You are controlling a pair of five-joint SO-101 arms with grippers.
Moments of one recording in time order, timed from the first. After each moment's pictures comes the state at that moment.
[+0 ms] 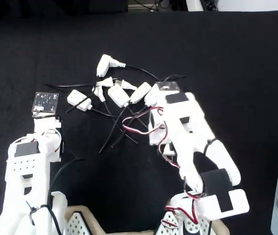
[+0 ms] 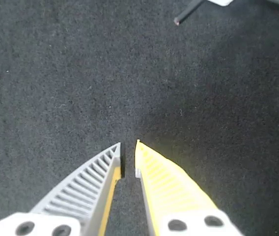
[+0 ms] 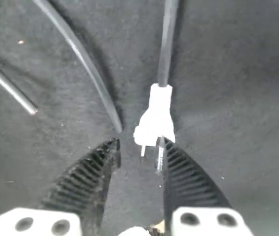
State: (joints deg) left arm -15.4 -47.3 69.6 50.0 -15.2; right arm -13.1 -4.0 34.4 76.4 -10.4
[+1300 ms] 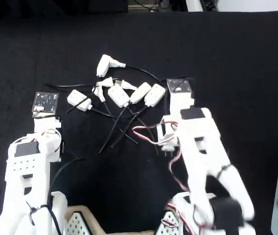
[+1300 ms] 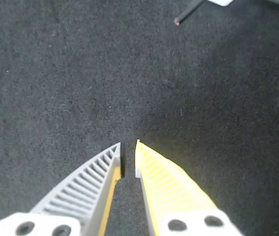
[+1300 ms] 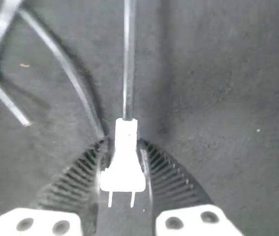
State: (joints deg) left arm -15.4 -47.3 69.6 50.0 -15.2; right arm -8.0 -23.4 47.5 65.8 -3.6
